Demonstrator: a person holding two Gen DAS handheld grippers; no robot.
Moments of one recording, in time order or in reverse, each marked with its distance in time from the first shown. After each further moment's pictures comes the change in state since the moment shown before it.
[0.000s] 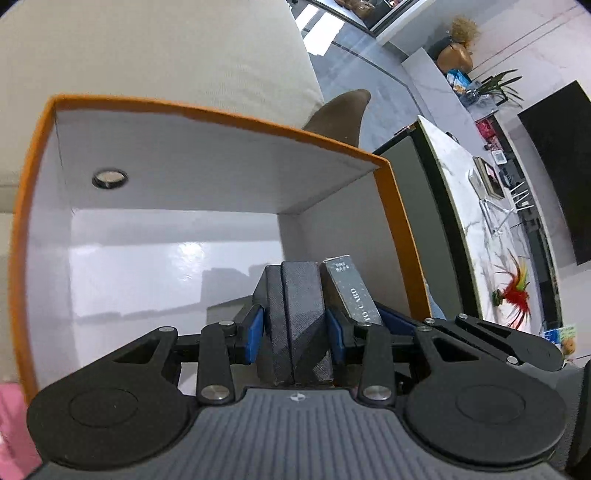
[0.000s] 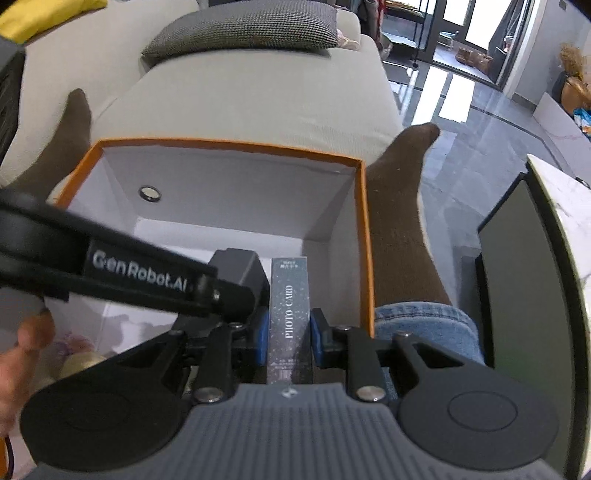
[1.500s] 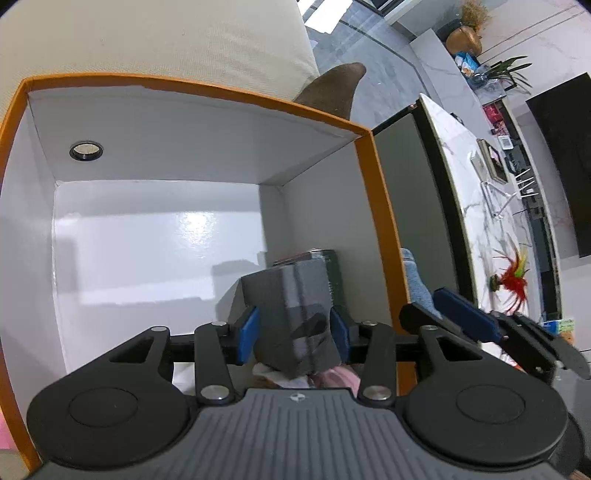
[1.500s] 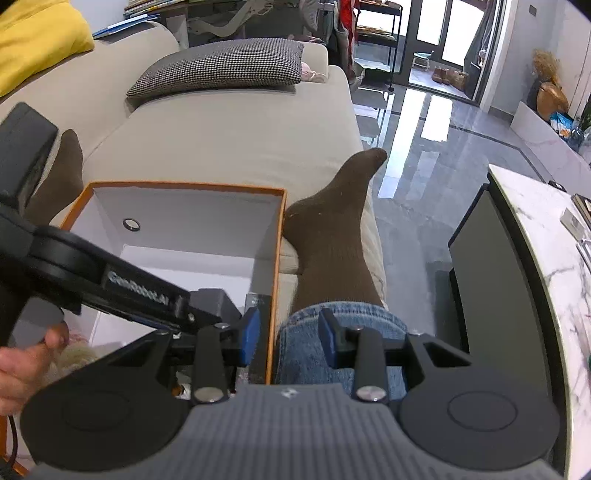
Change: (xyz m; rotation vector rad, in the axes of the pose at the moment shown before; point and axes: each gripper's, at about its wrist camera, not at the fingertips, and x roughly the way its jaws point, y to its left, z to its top) left arm 0.006 -0.027 -0.003 -0.023 0.084 0.013; right arm -0.044 -0.048 -0.013 0.051 -0.112 -0.015
